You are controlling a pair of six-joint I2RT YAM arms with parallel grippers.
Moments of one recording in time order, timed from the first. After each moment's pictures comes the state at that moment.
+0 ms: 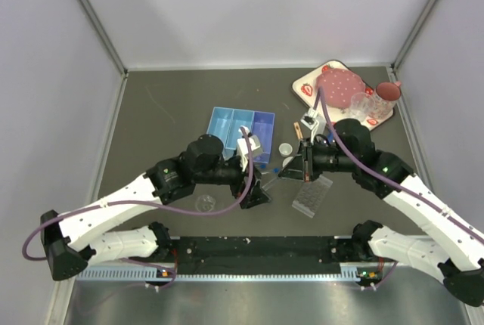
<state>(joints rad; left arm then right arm) -0.98 1.03 0.93 -0.31 0.43 -0.19 0.71 0.89 0.97 -0.57 -0.51 0.59</state>
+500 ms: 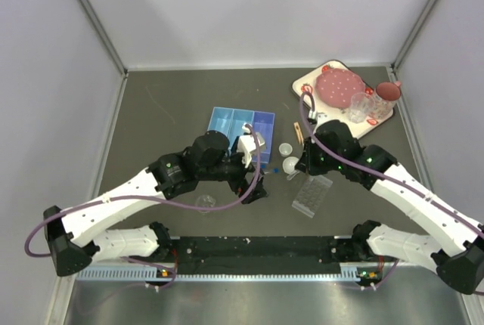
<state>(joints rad) -0.98 1.08 1.02 -0.46 0.30 -0.13 0.71 1.00 0.97 -0.73 -0.03 0.51</state>
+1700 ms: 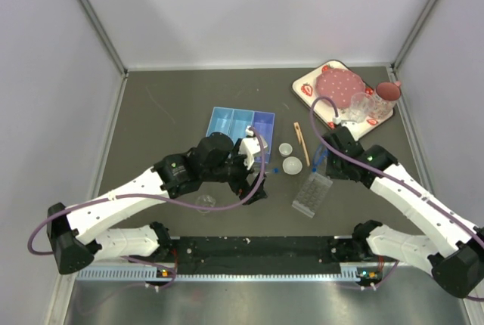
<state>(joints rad) -0.98 1.10 1.00 -0.47 0.27 -0.10 0.61 1.00 0.92 -0.97 0.37 0.61</state>
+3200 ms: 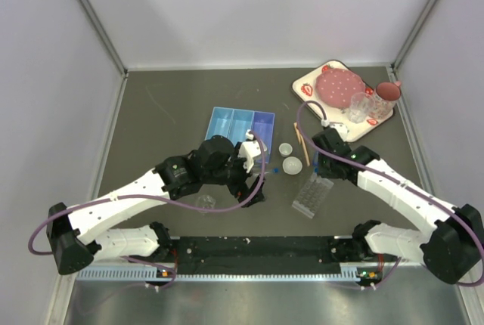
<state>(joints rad) -0.98 1.10 0.96 -0.47 0.27 -0.10 0.59 1.12 0.80 -0.74 0.34 0.57</state>
